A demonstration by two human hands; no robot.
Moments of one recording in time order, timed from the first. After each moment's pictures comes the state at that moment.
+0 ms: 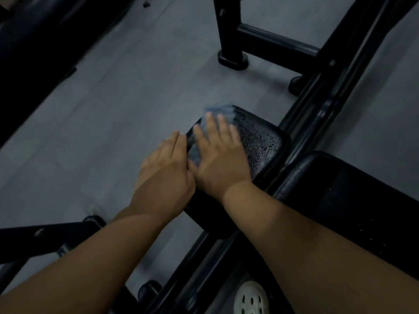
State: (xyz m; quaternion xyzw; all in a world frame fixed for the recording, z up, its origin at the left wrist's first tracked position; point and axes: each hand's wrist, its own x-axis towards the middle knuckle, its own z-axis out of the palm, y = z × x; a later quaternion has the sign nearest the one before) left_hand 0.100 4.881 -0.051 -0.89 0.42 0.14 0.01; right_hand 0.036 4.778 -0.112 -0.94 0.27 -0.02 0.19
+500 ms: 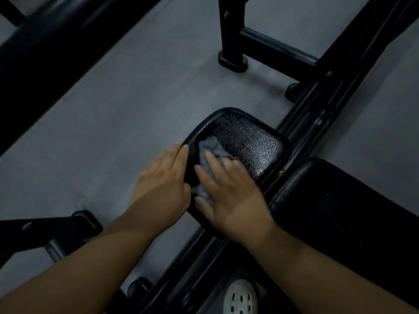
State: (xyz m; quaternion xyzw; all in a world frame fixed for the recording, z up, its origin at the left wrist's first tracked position) left_hand 0.108 4.909 -0.061 -0.87 0.47 0.15 0.01; right_hand -0.029 4.805 -0.118 -0.97 0.16 0.00 0.17
